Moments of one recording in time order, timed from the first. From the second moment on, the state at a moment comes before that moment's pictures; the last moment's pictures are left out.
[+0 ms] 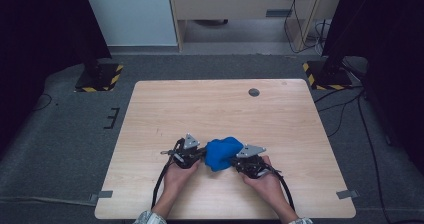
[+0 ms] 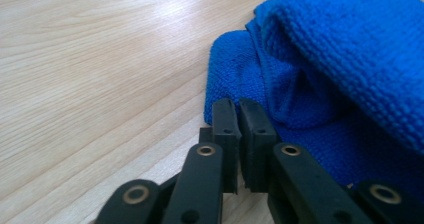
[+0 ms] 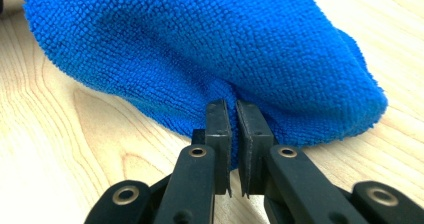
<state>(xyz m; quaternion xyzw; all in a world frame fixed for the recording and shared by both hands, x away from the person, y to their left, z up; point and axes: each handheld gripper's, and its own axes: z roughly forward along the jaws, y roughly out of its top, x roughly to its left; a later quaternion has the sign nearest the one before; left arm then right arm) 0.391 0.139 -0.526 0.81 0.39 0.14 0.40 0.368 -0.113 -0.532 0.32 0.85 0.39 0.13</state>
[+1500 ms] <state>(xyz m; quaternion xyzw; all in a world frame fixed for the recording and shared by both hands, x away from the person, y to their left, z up) 0.382 0.166 -0.503 0.80 0.40 0.20 0.41 0.386 -0.152 -0.490 0.40 0.81 0.38 0.20</state>
